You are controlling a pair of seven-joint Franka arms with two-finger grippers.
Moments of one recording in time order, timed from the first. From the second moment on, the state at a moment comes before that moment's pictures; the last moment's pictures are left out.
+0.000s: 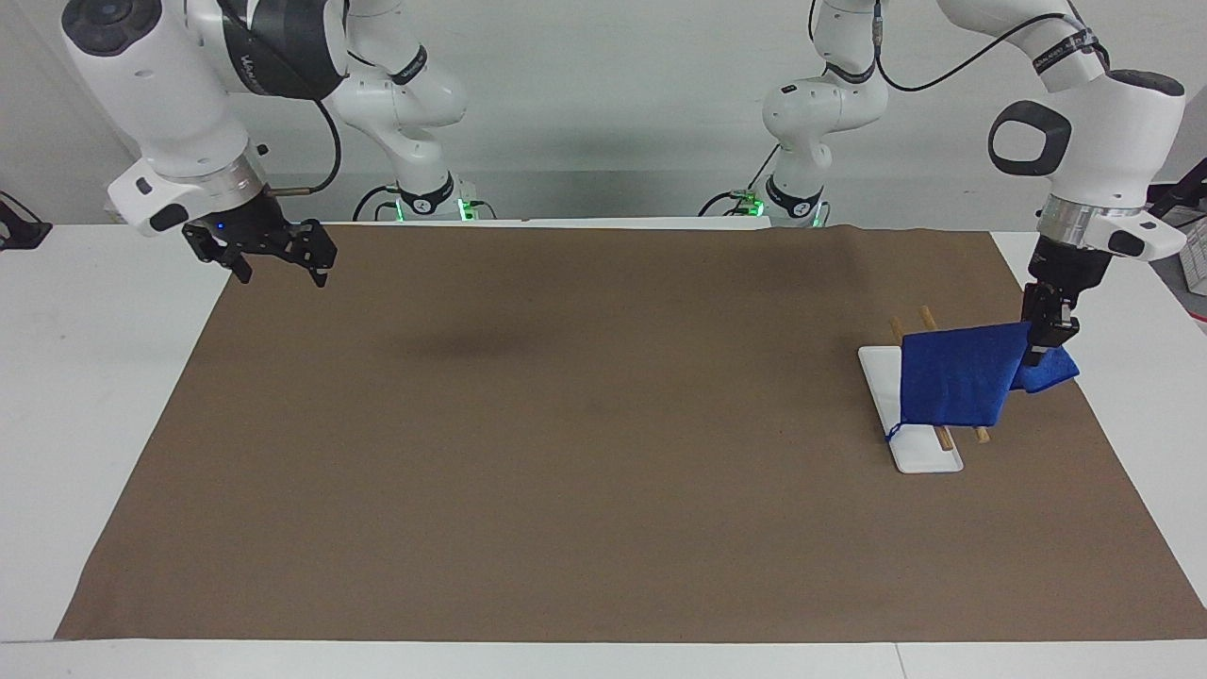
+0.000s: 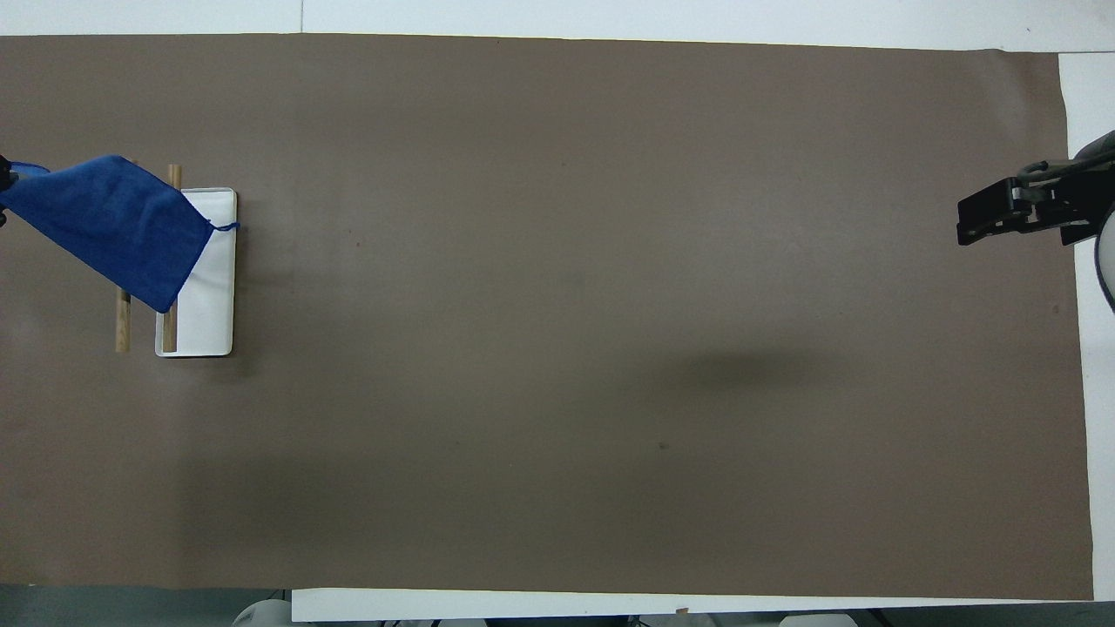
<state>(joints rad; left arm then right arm) 0.15 -0.10 -0.05 -2.08 -0.11 2.42 -0.94 0.04 0.05 -0.06 -1.56 -0.06 1.53 0.02</state>
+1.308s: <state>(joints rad) 0.20 -0.07 -0.05 -2.20 -0.11 2.41 -1.05 0.04 0.05 -0.06 -1.54 -0.06 1.53 0.02</state>
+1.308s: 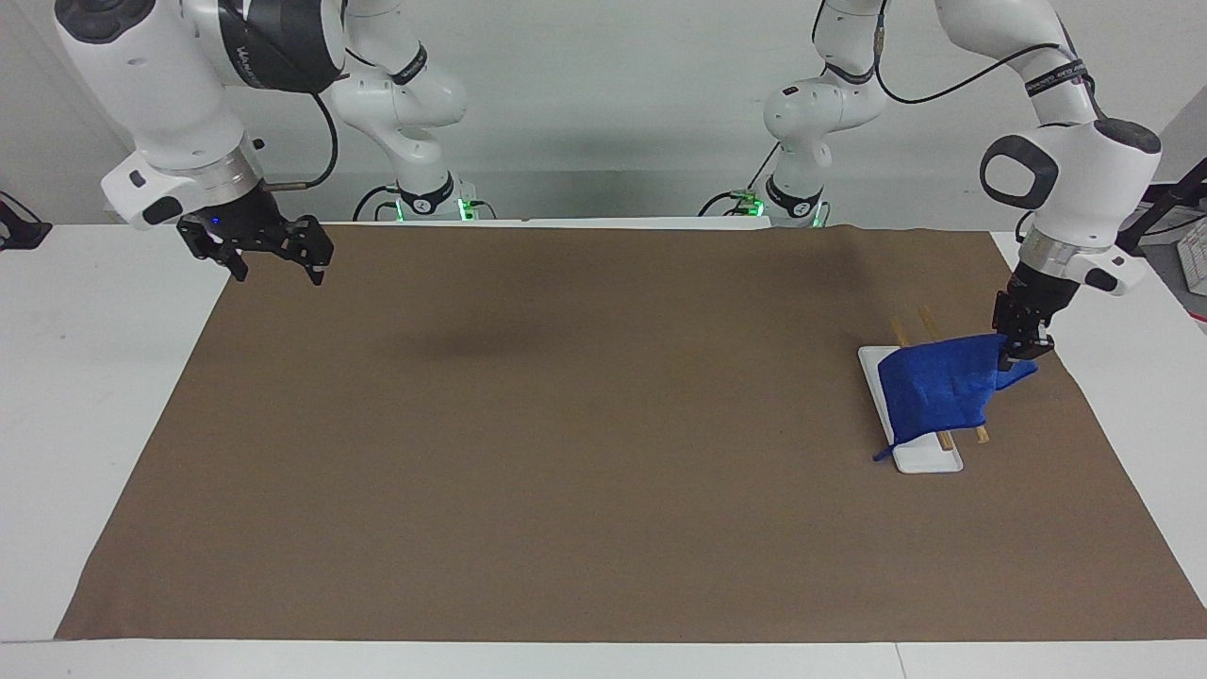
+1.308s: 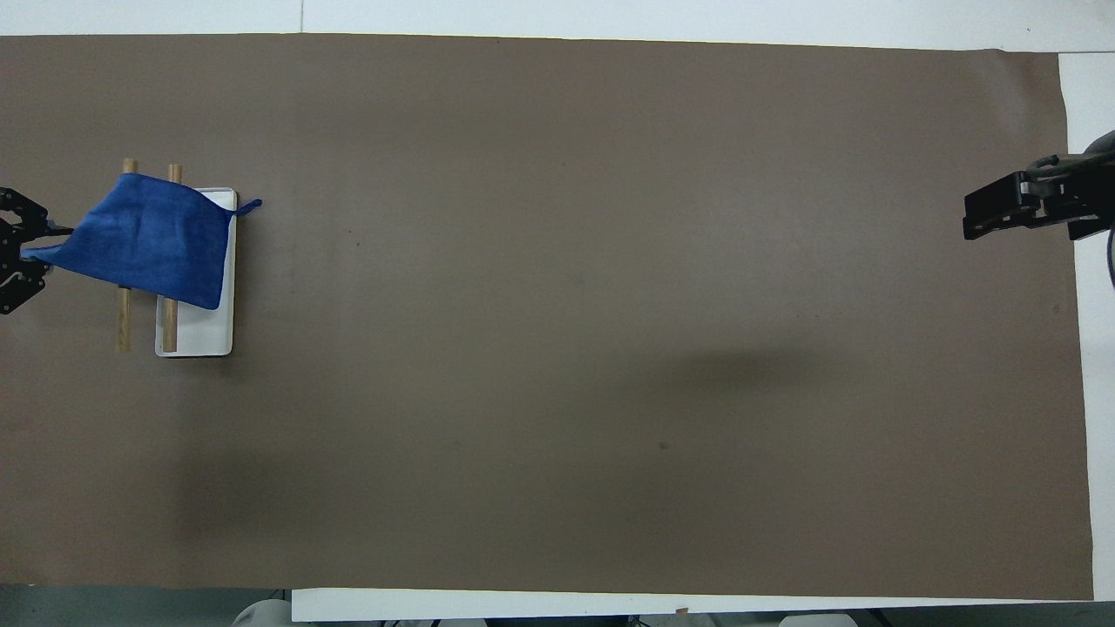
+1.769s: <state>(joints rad) 0.23 -0.07 -0.05 -2.11 -0.11 2.30 -0.98 0.04 0.05 -0.06 -1.54 -0.06 1.53 0.02</state>
